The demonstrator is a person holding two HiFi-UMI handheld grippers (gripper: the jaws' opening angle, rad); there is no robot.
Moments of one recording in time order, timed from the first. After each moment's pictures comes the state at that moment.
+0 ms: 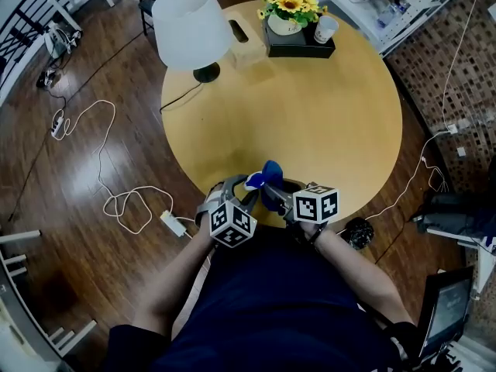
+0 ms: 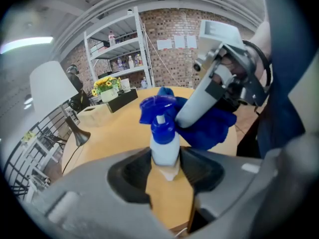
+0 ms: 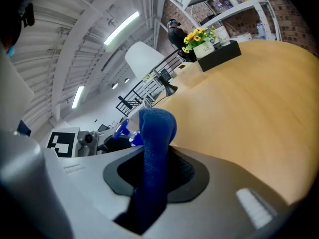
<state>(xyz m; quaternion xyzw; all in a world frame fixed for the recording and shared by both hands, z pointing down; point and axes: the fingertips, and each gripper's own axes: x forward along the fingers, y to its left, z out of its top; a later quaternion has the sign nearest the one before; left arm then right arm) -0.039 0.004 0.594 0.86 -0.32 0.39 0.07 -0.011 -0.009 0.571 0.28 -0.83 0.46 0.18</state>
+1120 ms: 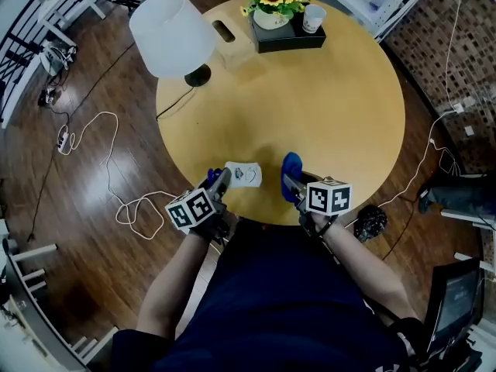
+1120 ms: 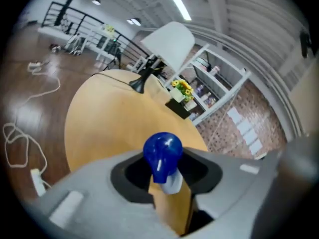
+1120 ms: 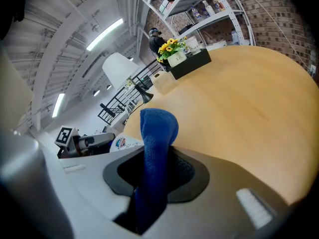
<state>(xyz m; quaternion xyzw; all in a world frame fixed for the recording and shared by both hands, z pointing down) -0.133 -0.039 0.589 0.70 -0.51 0.01 0.50 0.054 -0.029 0.598 0.38 -0.78 0.47 0.18</state>
